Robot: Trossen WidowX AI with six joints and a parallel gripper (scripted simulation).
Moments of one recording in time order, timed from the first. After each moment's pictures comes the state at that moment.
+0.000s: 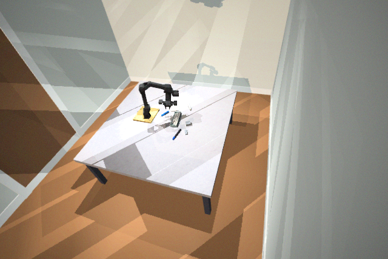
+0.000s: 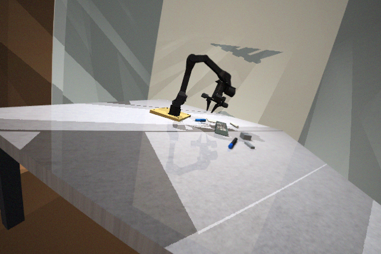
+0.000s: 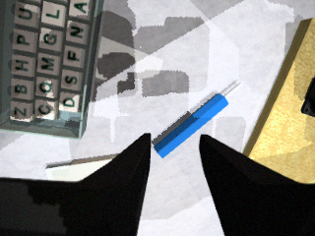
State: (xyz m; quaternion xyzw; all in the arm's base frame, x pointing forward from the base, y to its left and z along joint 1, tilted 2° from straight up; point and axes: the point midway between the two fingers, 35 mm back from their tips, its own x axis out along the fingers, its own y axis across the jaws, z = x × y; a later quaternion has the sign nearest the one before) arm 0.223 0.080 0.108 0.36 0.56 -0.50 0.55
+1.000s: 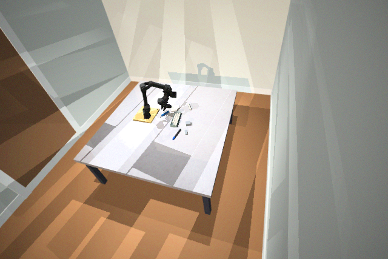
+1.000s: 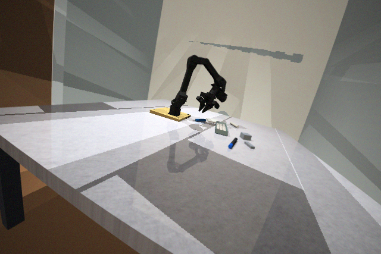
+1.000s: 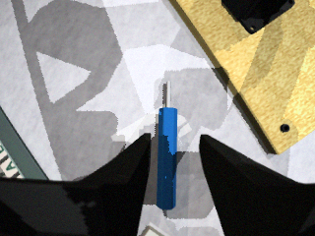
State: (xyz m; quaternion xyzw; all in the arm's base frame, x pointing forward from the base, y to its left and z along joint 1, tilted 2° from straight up) arm 0.171 0.081 0.087 0.47 0.23 -0.76 0.38
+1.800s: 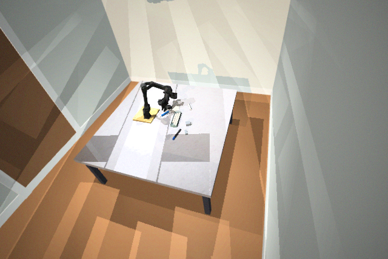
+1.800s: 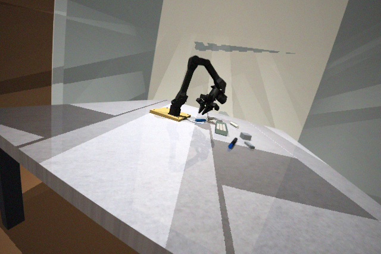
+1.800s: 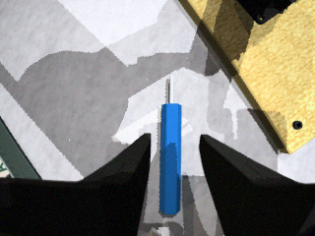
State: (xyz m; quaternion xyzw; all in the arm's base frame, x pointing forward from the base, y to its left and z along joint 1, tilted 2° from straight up) arm 0.174 0.081 0.075 0.48 0.22 -0.76 0.38
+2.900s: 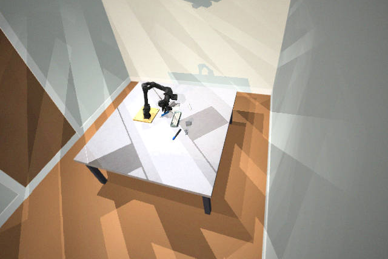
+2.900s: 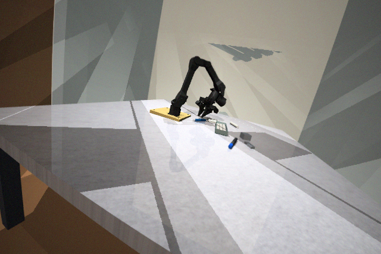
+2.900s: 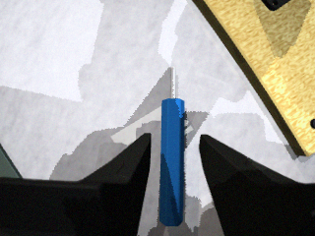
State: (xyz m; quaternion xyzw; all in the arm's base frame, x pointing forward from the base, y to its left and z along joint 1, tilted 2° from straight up) arm 0.175 0.081 0.055 0.48 0.22 -0.76 0.38
